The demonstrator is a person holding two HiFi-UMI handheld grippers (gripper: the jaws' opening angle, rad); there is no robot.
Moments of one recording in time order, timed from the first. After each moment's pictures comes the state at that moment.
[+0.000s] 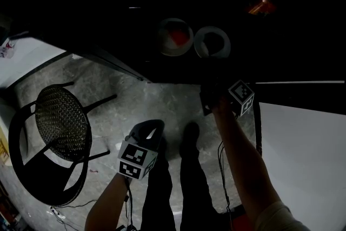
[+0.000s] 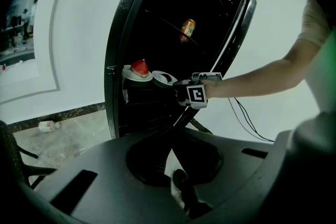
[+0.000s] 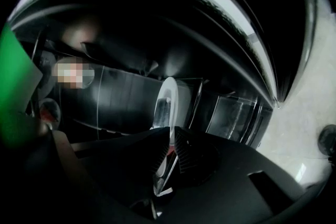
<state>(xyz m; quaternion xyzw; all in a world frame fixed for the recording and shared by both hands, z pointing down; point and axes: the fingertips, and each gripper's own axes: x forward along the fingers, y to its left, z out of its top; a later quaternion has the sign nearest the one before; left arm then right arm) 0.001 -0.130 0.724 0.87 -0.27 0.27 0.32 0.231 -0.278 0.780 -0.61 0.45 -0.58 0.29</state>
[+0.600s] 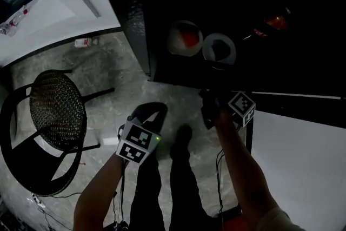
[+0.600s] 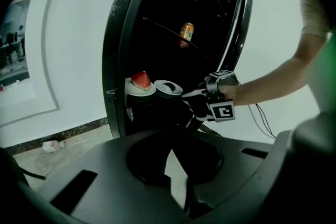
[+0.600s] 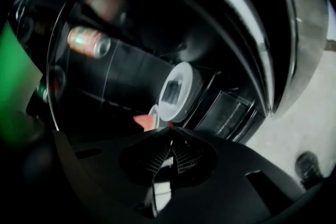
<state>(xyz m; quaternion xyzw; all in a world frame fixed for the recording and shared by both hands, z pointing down) 0.010 -0.176 0.716 0.89 -0.28 0.27 0.26 0.205 -0.257 0.766 -0.60 0.51 -0.58 0.18</state>
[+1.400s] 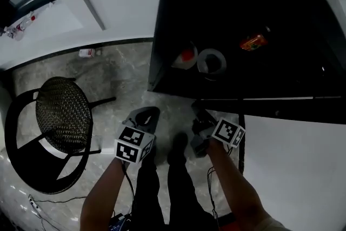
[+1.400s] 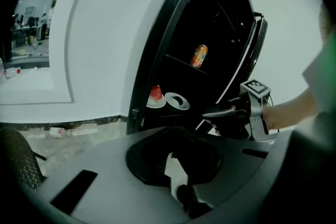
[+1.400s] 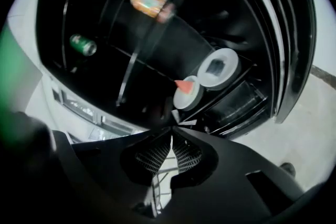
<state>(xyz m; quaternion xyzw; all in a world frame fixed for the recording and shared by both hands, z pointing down) -0.021 -0.188 0.674 0.86 -0.34 0.22 0.31 0.115 -0.201 0.689 -0.51 0.64 -0.57 0.06</state>
